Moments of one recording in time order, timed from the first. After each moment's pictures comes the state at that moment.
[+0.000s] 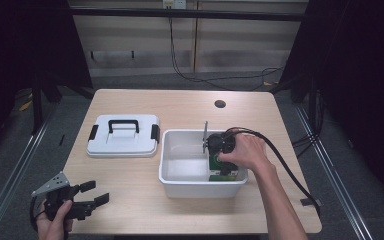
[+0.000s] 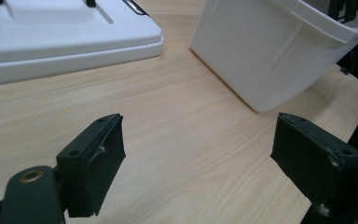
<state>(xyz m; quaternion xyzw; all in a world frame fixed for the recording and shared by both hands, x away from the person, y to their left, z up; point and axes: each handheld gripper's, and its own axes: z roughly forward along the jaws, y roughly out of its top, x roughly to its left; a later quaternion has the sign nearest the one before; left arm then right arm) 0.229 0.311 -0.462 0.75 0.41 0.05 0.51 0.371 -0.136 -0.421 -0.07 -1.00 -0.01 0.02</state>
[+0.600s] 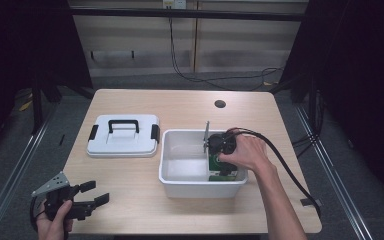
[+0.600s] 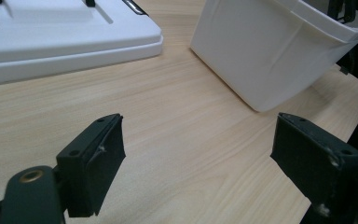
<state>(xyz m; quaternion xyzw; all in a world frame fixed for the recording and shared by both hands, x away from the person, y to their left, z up) 0.228 0.311 -0.462 0.75 0.41 0.05 0.51 0.370 -0.139 -0.423 -0.07 -1.00 -0.02 0.01</state>
